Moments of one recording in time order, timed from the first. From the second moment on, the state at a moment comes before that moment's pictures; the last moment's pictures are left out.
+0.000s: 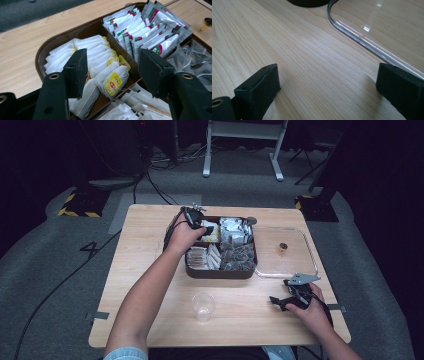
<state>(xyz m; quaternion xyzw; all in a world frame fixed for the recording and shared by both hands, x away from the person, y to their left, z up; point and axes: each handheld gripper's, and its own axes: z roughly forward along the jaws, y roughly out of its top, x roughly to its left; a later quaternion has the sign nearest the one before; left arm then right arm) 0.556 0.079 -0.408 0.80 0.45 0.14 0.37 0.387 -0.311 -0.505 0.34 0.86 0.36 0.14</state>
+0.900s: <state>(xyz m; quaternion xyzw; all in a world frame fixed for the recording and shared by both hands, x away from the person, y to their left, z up) 0.573 0.072 -0.445 0.83 0.46 0.09 0.32 0.387 -0.311 -0.505 0.34 0.86 0.36 0.14</state>
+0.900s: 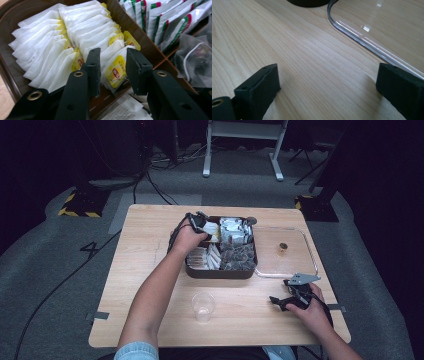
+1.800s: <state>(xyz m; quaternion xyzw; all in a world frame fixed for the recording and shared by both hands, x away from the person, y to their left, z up) 0.573 0.068 -0.448 0.84 0.44 0.07 0.29 0.387 -0.311 -0.505 0.34 0.86 0.36 0.14</state>
